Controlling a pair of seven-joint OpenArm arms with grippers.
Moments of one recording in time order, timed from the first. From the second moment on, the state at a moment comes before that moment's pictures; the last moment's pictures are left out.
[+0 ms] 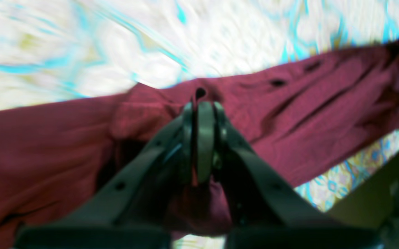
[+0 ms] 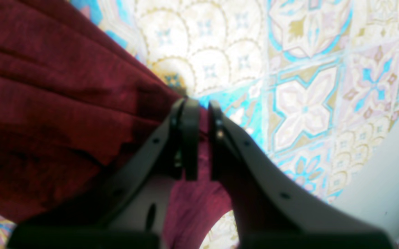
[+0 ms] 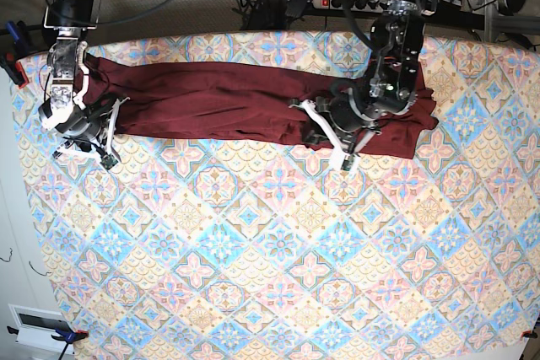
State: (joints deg) left arm 6.3 -9.6 9.3 103.5 -30.4 -6.9 54.5; right arm -2.1 24.8 10.6 89.7 0.5 41.4 -53.8
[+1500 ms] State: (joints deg) left arm 13.2 -14.9 -7.0 105.2 -43.9 -7.1 57.3; right arm -3.3 19.8 -3.0 93.2 0.9 41.3 -57.4
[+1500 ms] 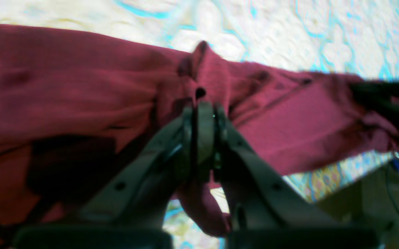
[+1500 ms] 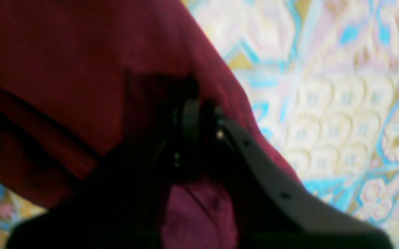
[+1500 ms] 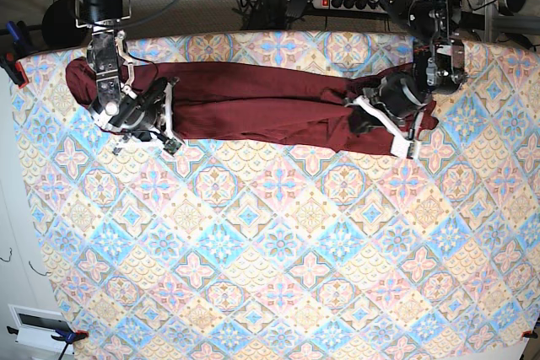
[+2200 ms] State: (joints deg) left arm 13.4 -15.0 -15.1 110.1 -44.7 -7.3 65.5; right arm -3.1 20.7 -2.4 88.5 2.9 41.4 -55.2
